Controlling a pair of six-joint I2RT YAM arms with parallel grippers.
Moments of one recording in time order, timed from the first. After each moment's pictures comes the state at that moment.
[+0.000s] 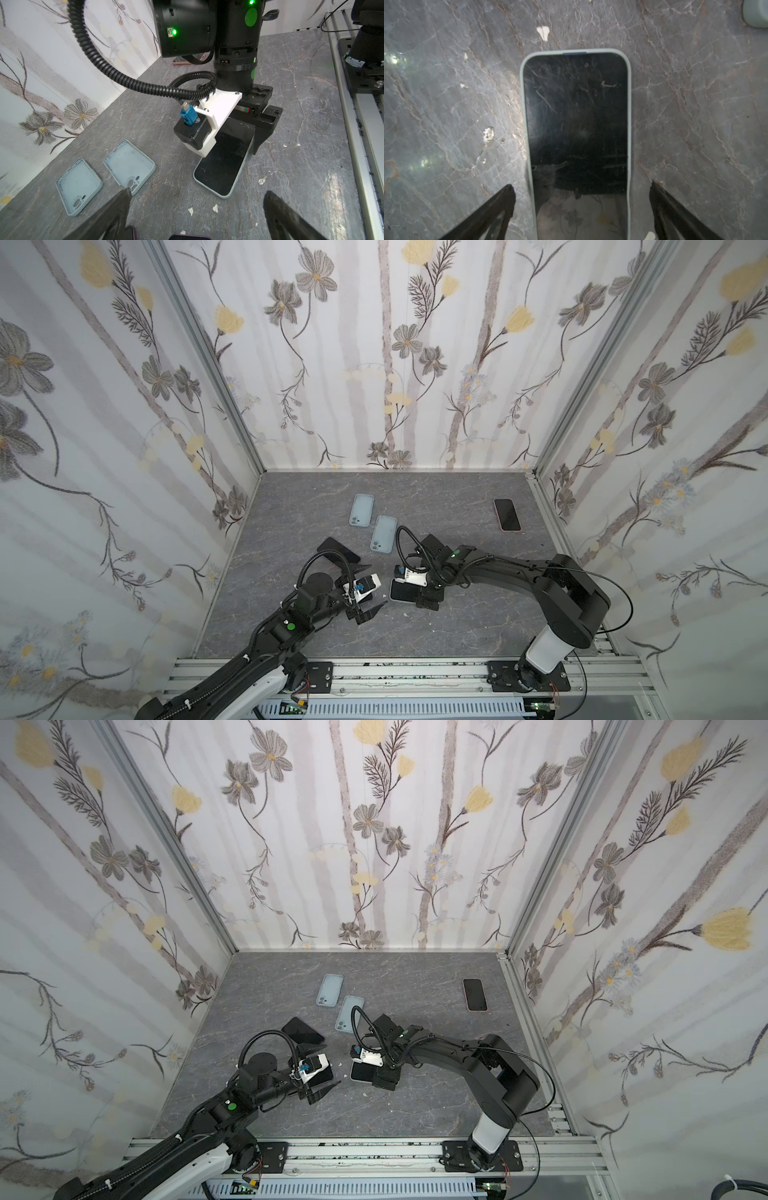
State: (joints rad) left arm -0.67 0.66 0.25 0.06 0.32 0.44; right arm 0.81 1.69 0.97 -0.53 -0.18 -0.58
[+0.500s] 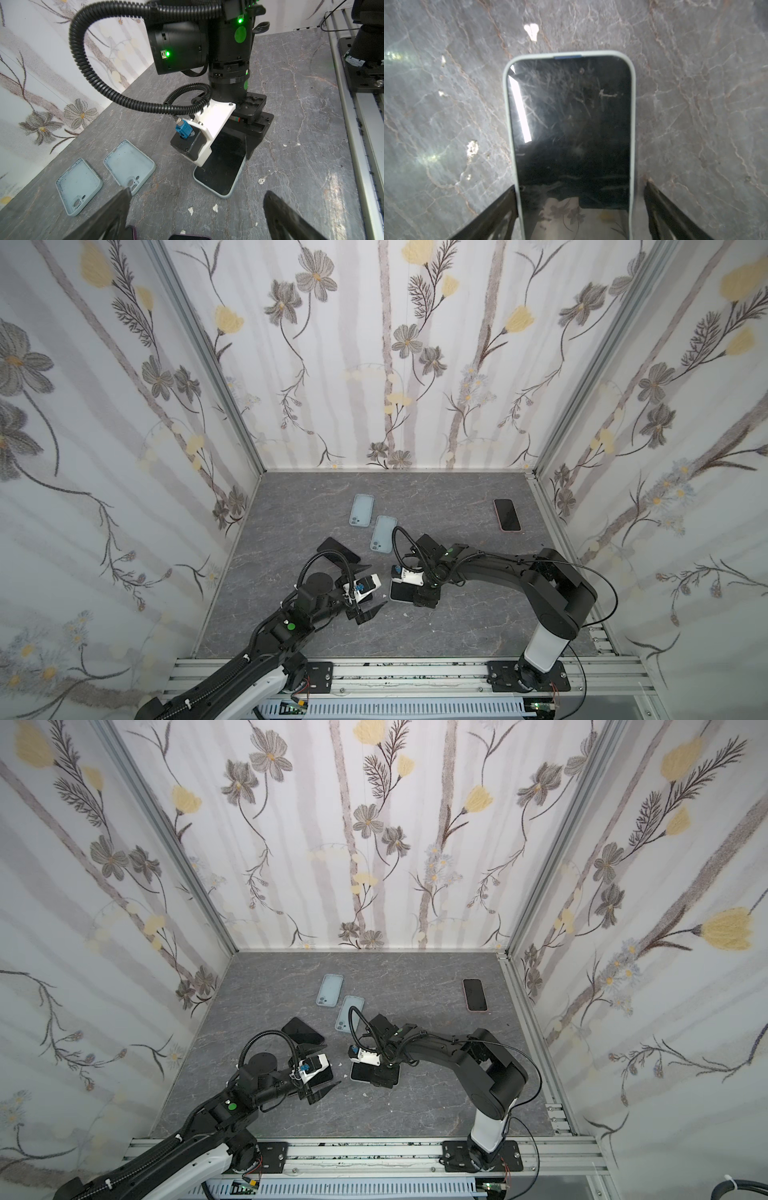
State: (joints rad) left arm -0.67 0.66 0.25 0.06 0.32 0.44; right arm 0.81 1.77 1.01 -0.53 -0.18 -0.58
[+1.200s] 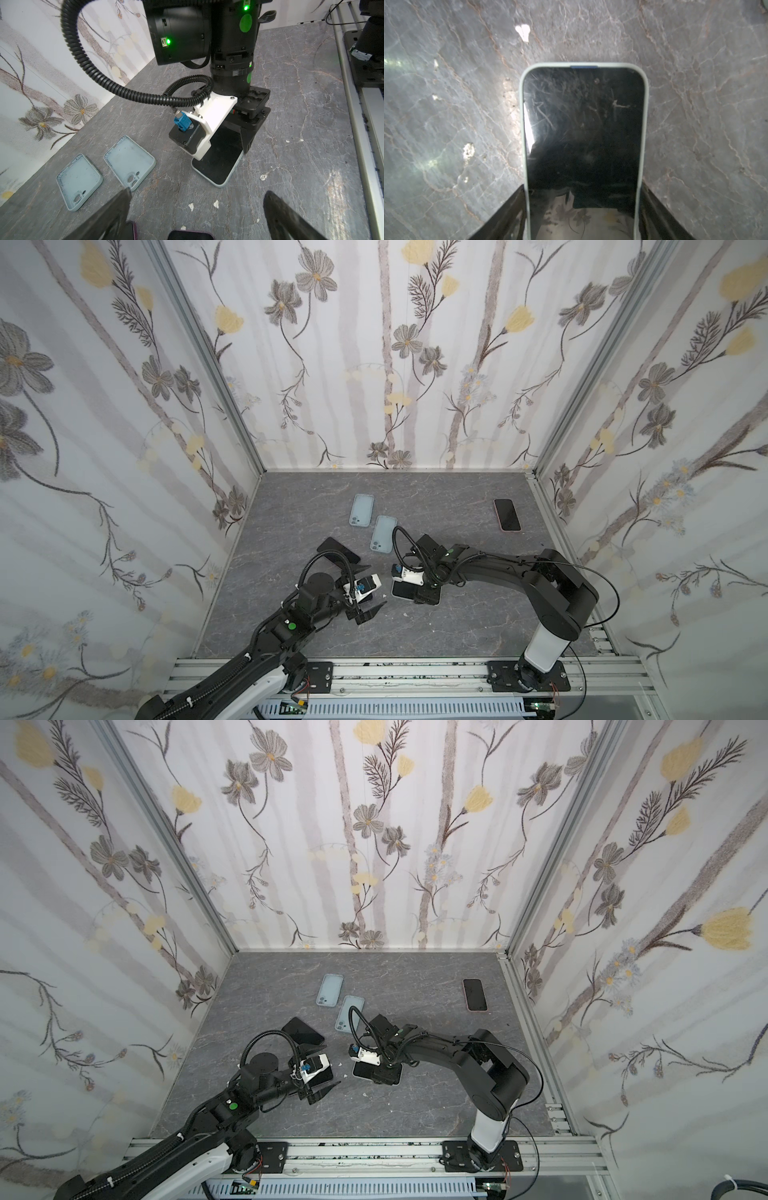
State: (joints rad) left arm -0.67 0.67 0.24 0.06 0.31 0.44; right arm 0.81 1.75 1.00 -0.53 -0.15 -0.55
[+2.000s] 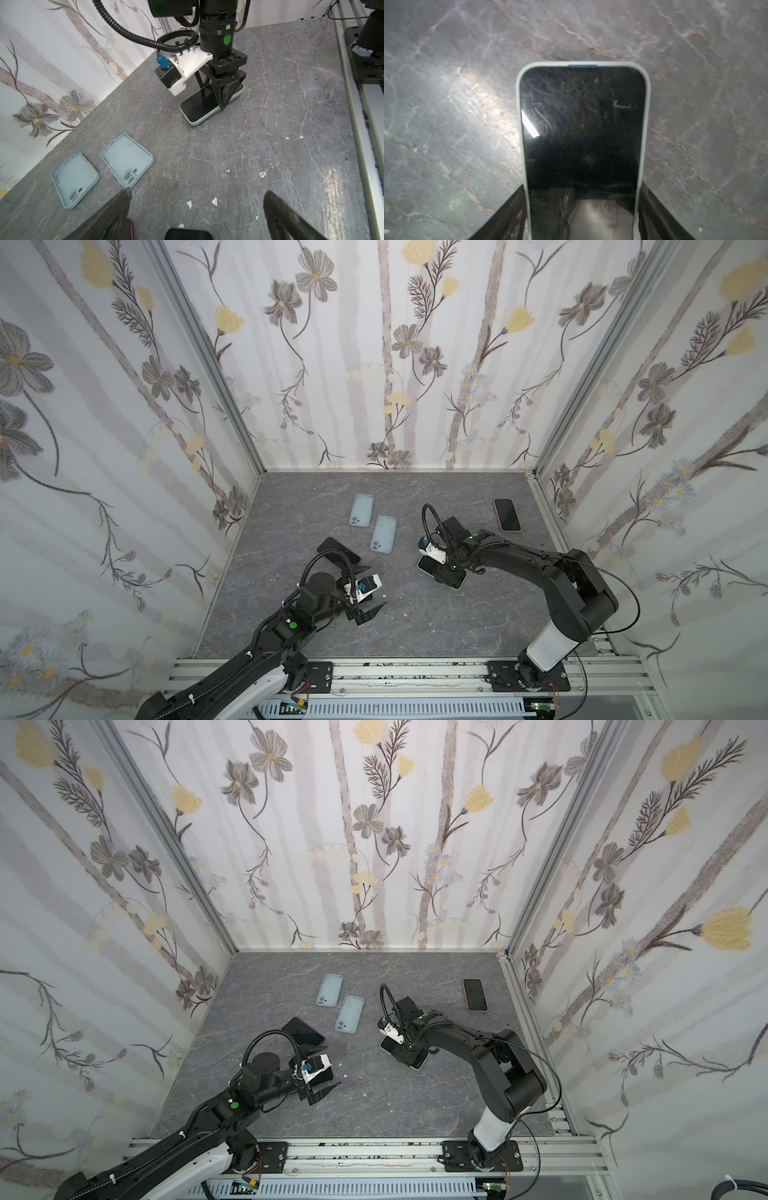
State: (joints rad) left arm -0.67 0.69 0.24 0.06 0.31 0.44; right arm 0.57 1.68 1.02 -0.60 -0.02 -0.41
